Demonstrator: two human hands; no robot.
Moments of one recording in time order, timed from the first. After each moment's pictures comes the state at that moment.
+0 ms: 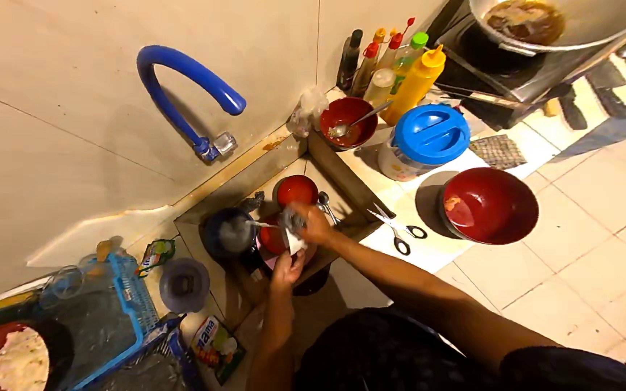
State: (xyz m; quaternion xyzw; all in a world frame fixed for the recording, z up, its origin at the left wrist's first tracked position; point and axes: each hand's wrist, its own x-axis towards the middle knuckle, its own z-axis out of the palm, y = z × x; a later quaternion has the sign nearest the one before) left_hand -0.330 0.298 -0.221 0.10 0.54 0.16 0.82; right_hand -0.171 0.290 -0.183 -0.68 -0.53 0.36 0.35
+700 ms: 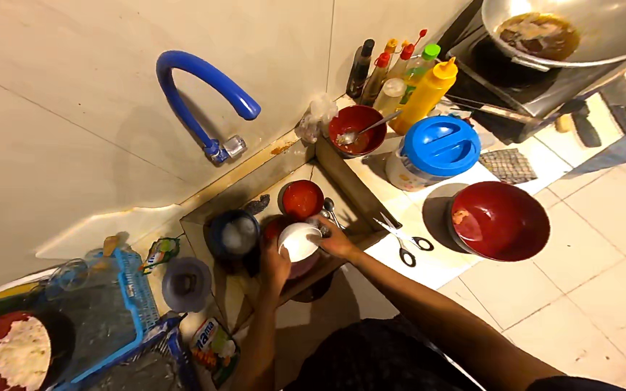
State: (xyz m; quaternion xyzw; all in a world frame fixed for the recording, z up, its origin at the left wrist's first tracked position) left_hand -0.341 0.323 -0.167 0.71 0.57 0.06 0.40; right_hand -0.168 0.256 -0.210 -0.65 -0.29 0.53 0.46
